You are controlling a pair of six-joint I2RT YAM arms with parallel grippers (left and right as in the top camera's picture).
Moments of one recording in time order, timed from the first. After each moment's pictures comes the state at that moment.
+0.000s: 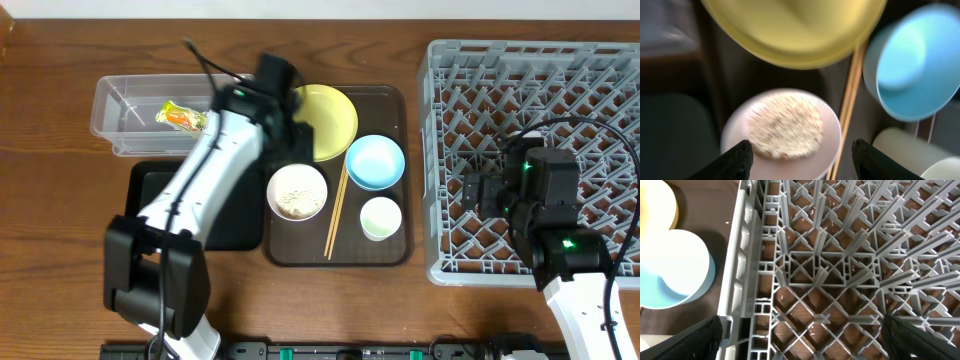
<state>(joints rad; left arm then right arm) -0.36 1.80 1.46 -1.00 0.17 -0.33 0.06 1.02 0.79 -0.58 0.04 0.05</state>
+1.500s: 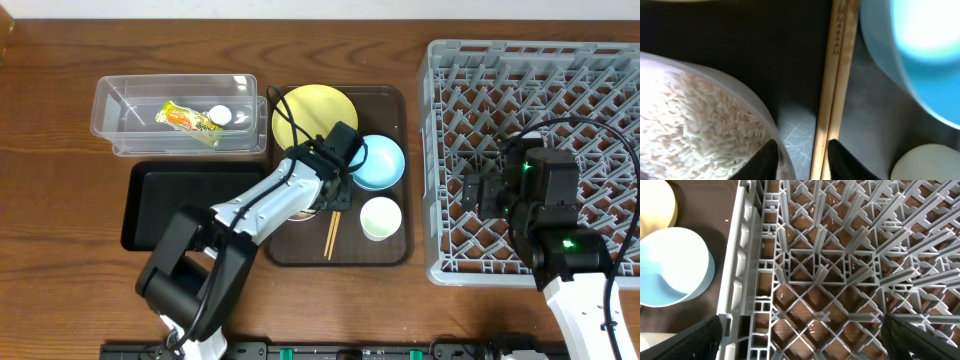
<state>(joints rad) -0.62 1.87 1.19 -0.68 0.02 -0.52 0.06 1.02 0.79 -0.59 0.04 0.05</state>
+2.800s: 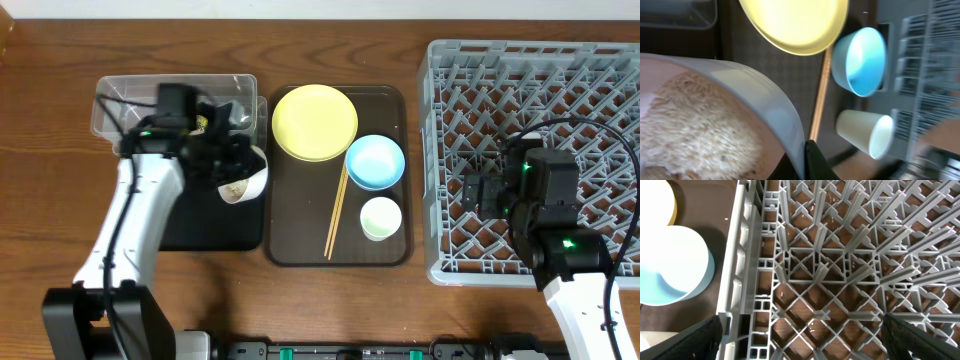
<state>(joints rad) 0.03 1.55 1.16 -0.87 0.66 -0.16 0.06 1.02 0.79 -0.59 0.04 0.05</state>
